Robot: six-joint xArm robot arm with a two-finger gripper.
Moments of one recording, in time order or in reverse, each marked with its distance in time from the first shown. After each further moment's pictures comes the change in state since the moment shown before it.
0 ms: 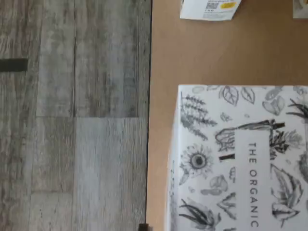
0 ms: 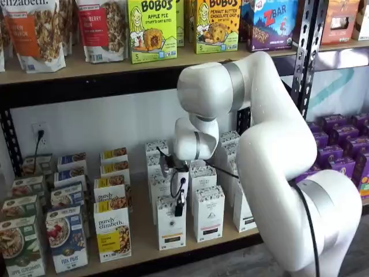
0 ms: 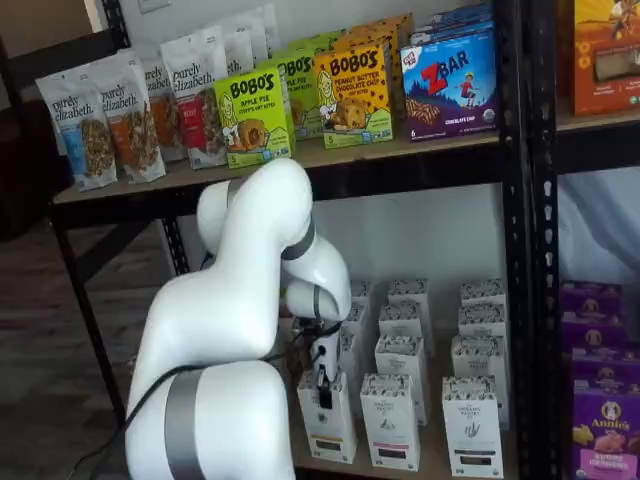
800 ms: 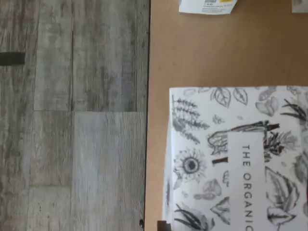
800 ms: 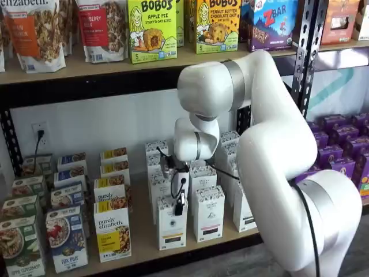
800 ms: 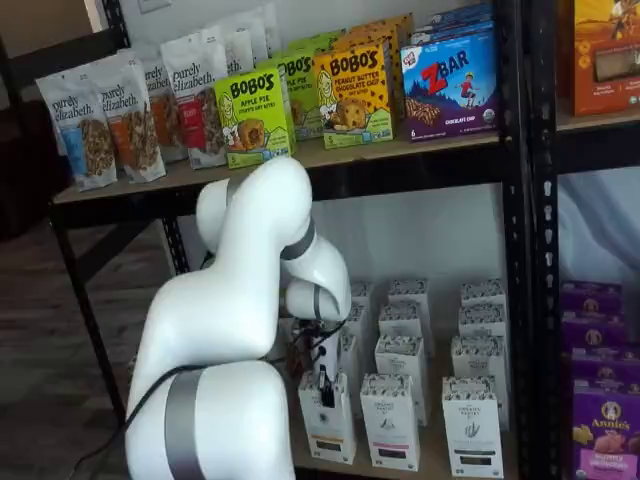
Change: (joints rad) arm 0.000 -0.011 0.023 -0.039 -0.023 0.033
